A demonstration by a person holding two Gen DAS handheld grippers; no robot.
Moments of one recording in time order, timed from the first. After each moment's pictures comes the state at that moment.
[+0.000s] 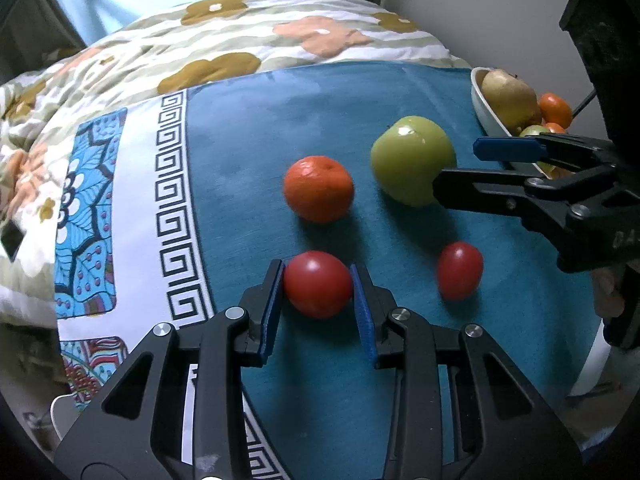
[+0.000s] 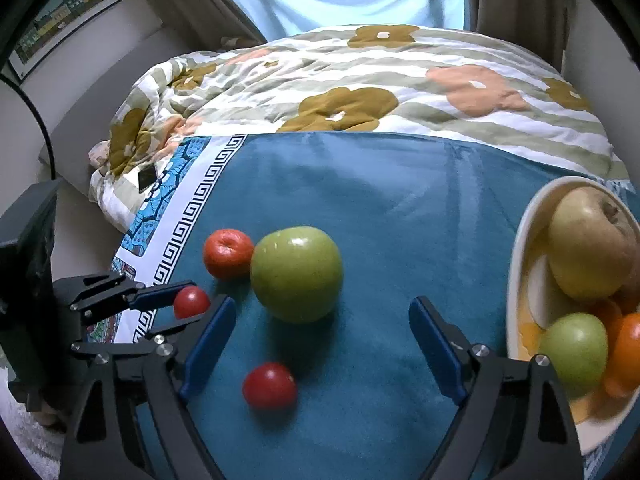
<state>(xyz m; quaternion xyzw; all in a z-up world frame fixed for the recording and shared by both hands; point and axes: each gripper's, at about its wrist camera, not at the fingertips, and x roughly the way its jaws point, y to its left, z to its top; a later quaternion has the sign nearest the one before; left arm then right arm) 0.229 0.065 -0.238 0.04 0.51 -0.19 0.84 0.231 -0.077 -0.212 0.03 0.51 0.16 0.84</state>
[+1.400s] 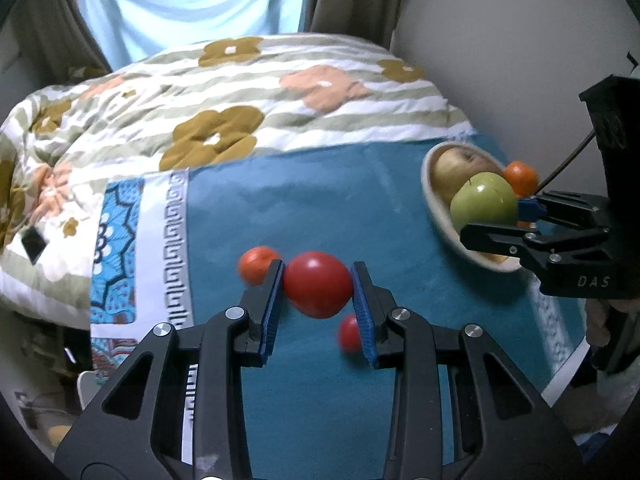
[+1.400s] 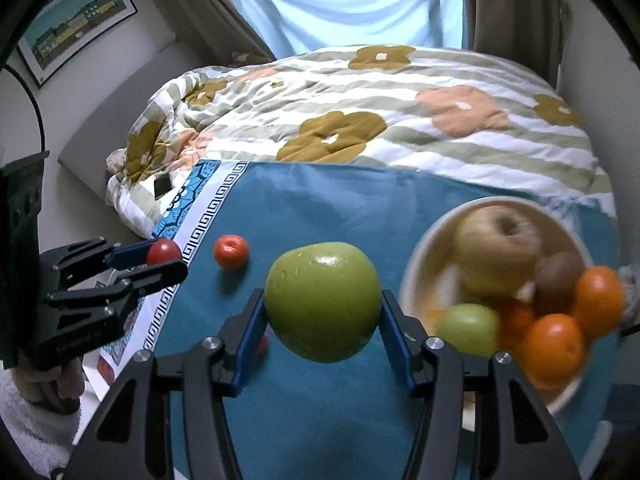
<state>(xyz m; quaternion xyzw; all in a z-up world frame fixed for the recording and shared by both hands) 0.206 0.006 -0.140 0.02 0.46 -0.15 0.87 0.197 -0.156 -0.140 0.02 0.49 0.17 0.86</state>
